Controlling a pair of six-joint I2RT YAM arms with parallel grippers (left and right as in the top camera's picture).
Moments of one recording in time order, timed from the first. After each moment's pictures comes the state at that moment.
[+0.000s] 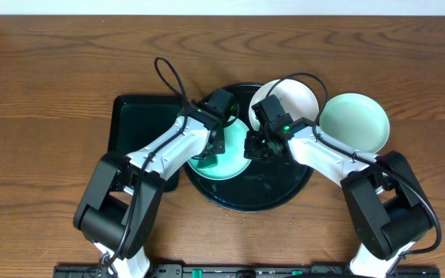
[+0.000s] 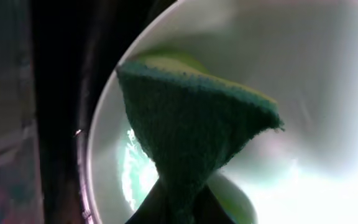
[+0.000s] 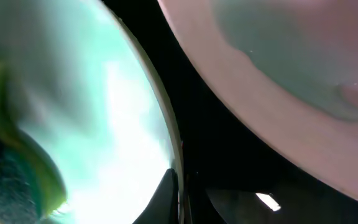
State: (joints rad) left arm -0.51 1.86 1.17 -0.75 -0.19 -0.59; right arm 0.55 1.88 1.08 -0.43 -0.23 0.68
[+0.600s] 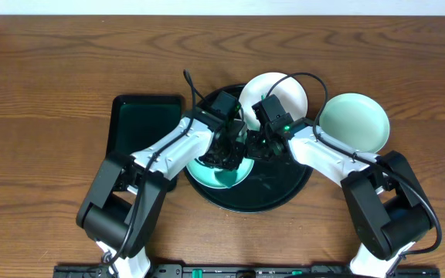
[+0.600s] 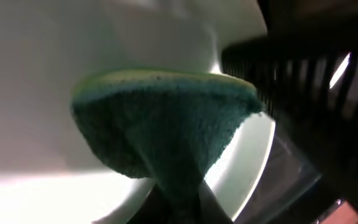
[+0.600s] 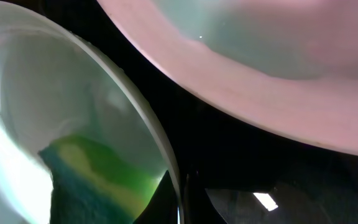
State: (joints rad) left arm -0.53 1.87 1.17 -0.73 0.35 -0.23; right arm 0.55 1.88 1.08 -0.43 -0.23 0.67
